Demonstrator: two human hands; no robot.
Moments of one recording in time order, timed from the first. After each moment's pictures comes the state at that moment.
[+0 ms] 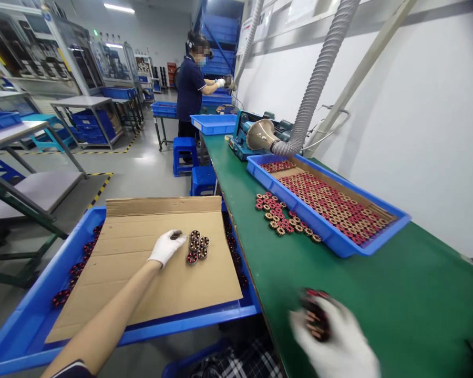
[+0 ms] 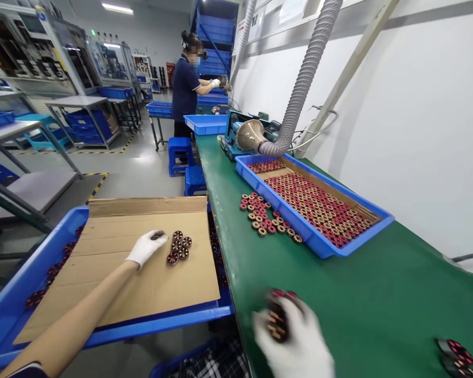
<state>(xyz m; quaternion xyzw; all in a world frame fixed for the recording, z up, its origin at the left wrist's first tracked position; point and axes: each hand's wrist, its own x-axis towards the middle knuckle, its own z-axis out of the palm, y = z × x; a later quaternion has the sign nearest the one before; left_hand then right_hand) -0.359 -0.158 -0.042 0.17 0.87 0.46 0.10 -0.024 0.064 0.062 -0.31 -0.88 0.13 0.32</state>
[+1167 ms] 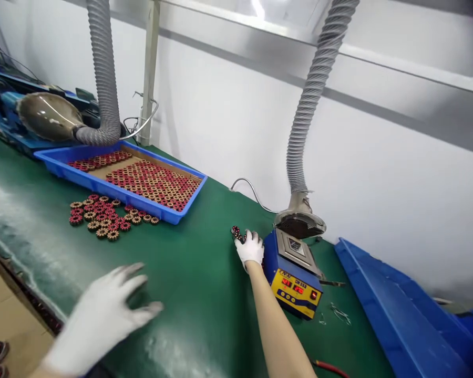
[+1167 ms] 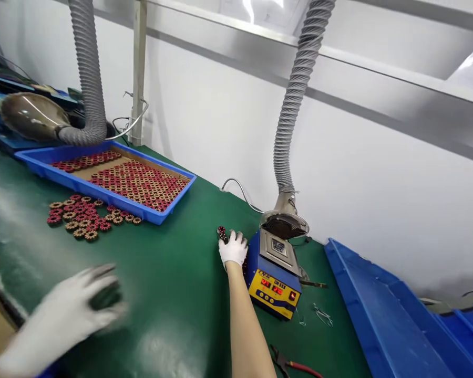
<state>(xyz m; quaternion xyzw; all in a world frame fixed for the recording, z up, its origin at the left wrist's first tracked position) -0.163 0.029 0.041 0.61 0.71 0.33 0.13 0.138 0.257 0.049 -0.72 -0.67 -0.04 0.16</state>
